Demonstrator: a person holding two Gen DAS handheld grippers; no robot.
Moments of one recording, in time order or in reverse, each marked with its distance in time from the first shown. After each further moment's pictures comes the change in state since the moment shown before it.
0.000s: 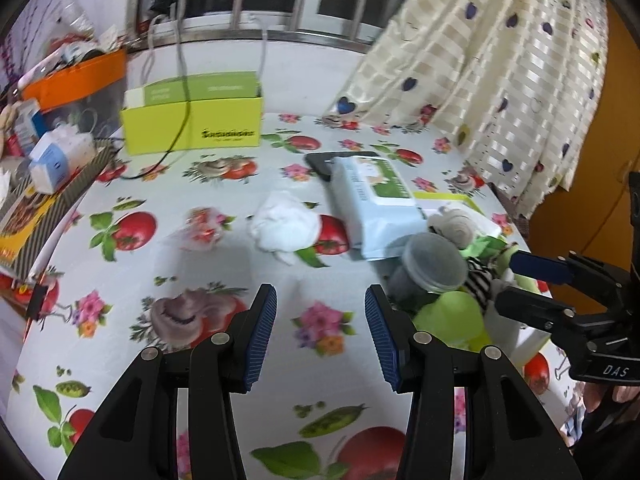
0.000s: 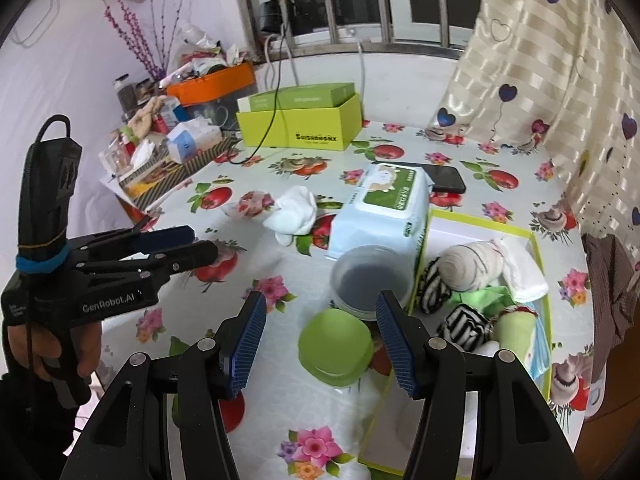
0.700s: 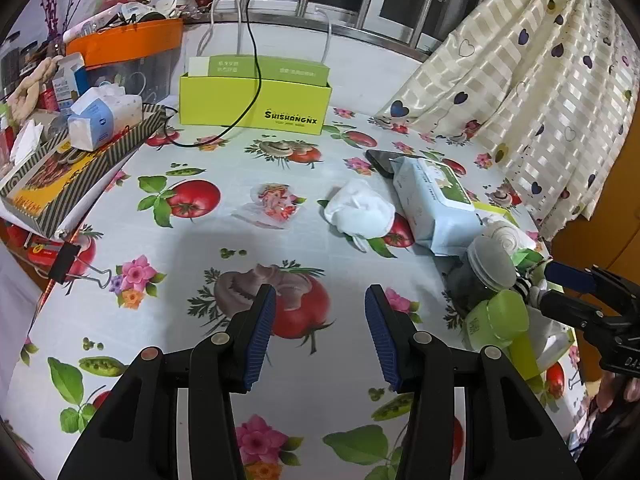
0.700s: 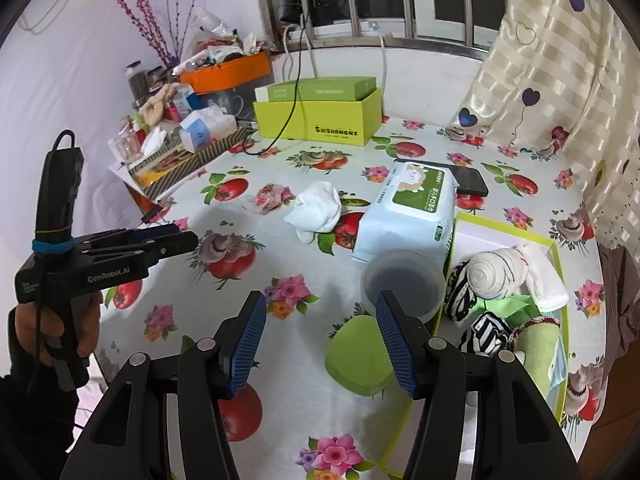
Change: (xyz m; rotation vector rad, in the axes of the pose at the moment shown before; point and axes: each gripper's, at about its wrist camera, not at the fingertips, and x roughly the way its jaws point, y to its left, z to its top) left arm -0.006 0.062 -0.017 -0.116 0.006 0.052; right arm 0.012 0.019 0.006 -0.039 0.027 0.030
